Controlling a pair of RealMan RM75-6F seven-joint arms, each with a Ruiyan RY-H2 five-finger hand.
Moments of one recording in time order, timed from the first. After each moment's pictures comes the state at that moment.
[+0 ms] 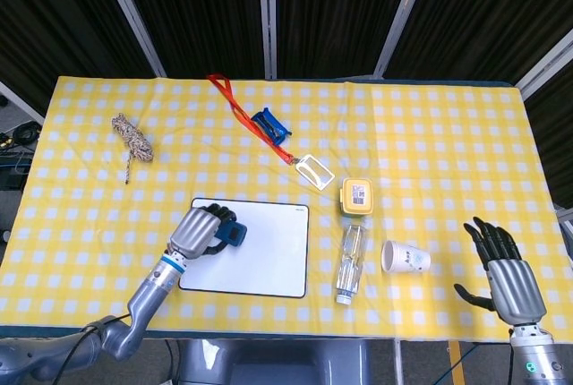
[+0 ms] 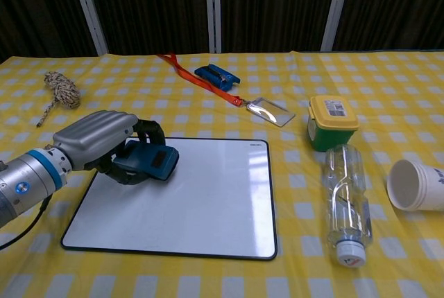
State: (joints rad) left arm -0.61 -1.83 -0.06 -1.06 1.47 1.11 0.08; right arm 0.08 -1.17 0.02 -1.62 -1.56 1.46 0.05
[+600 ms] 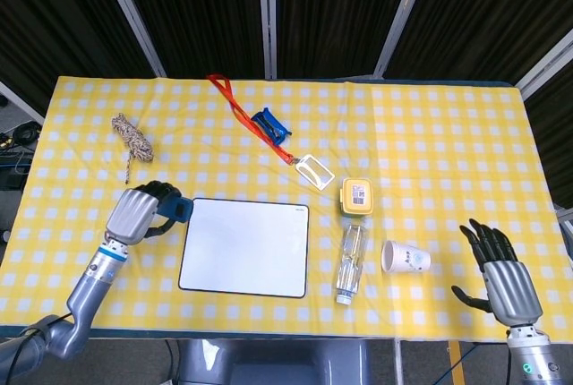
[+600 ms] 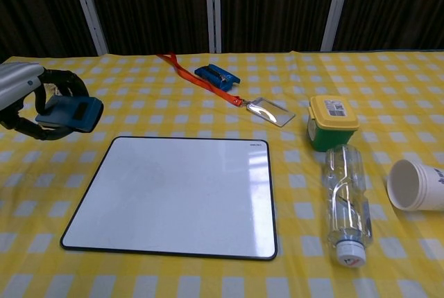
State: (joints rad) left arm -0.51 -1.60 -0.04 -1.10 1.53 1.29 -0.06; right arm 0.08 -1.18 0.01 -1.62 -1.57 1.46 0.03
